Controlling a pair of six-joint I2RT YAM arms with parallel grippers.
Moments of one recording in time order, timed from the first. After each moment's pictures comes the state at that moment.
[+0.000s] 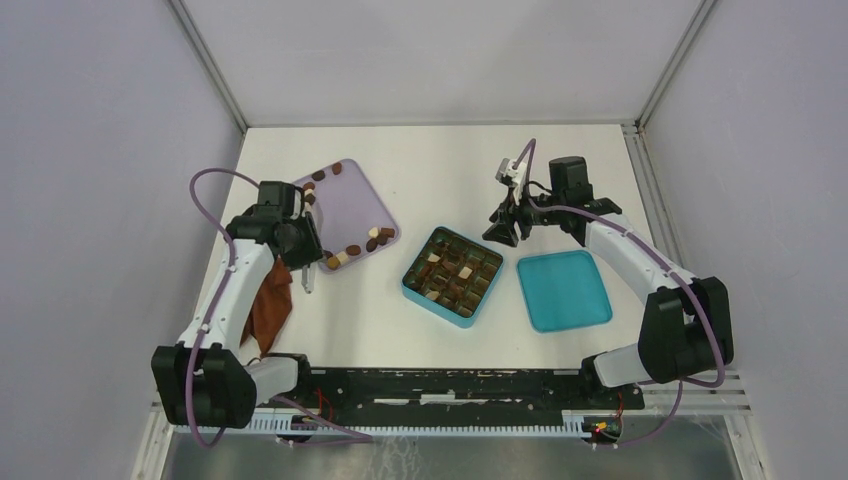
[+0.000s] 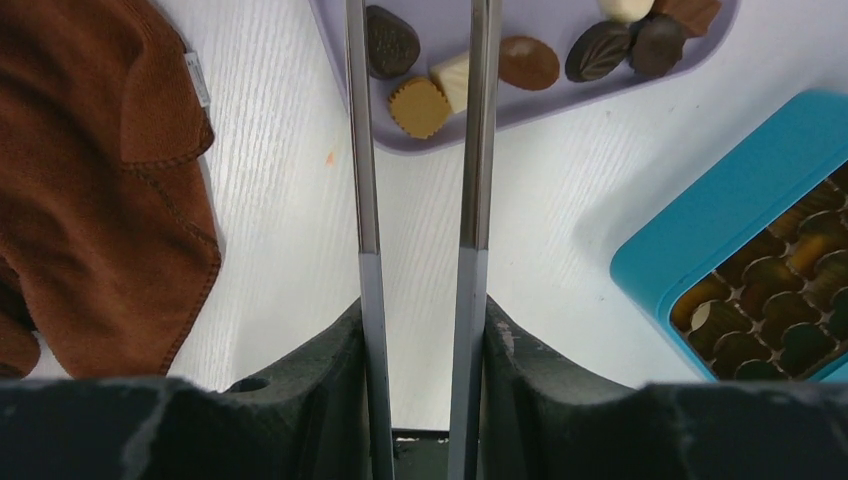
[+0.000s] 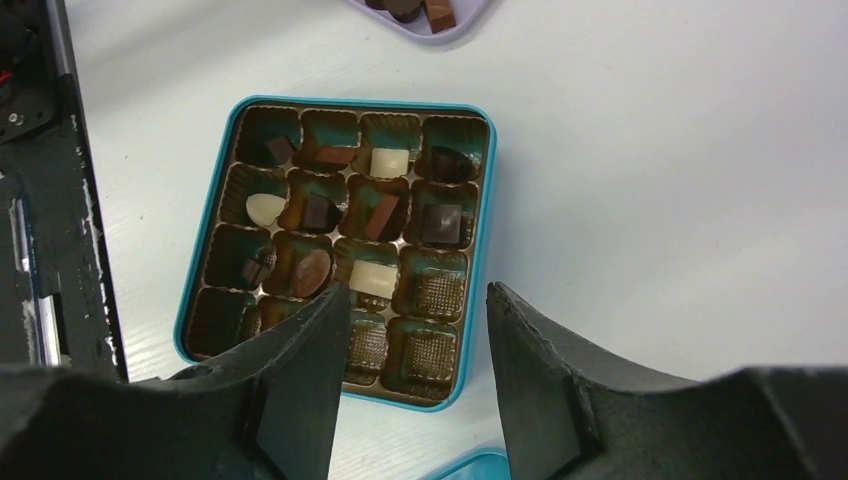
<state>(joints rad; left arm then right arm) -0.05 1.18 0.99 -0.89 0.03 -0.39 0.25 1.43 1.01 -0.31 -0.86 -0.44</state>
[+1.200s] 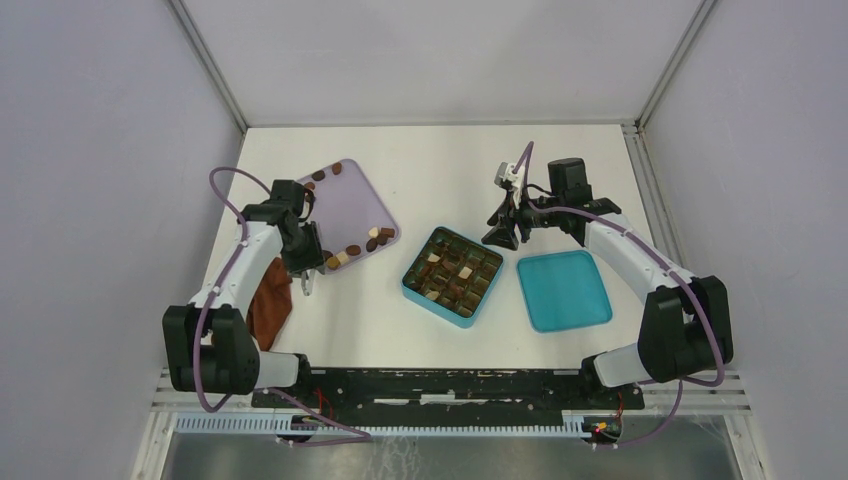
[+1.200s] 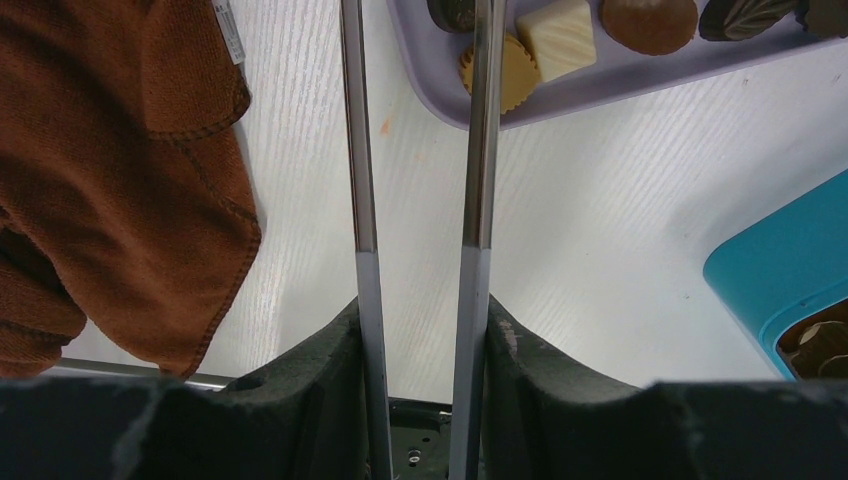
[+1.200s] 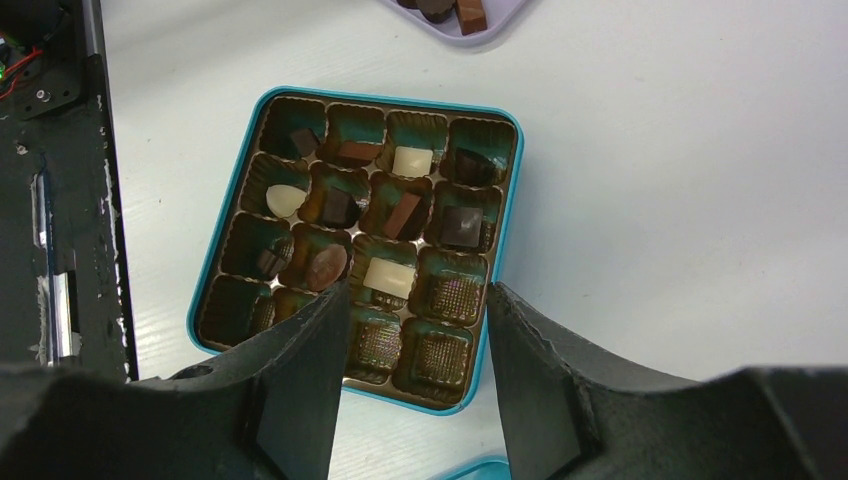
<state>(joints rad) -0.05 1.34 1.01 -0.97 -0.04 -0.34 0.25 1.43 1.01 -0.34 -0.93 -0.51</state>
